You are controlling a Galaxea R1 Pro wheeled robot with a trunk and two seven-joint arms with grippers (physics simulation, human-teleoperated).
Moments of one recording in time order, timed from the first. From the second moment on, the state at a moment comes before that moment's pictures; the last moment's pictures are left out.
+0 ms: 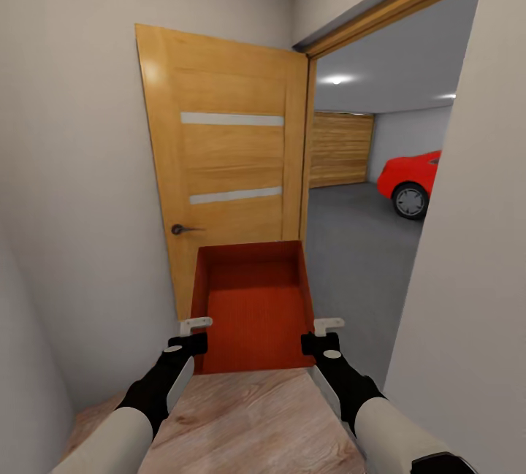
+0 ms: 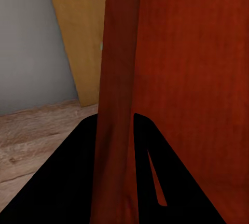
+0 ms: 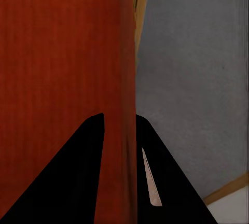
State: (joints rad) left arm -0.64 -0.08 -0.04 -0.59 0.12 0.23 0.23; right arm -0.71 0.14 0.12 -0.39 0.00 0.04 -0.22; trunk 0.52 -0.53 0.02
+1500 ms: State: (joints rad) left arm -0.64 -0.08 -0.04 -0.59 0.12 0.23 0.23; right arm -0.71 0.14 0.12 -0.39 0.00 0.04 -0.22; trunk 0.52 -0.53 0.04
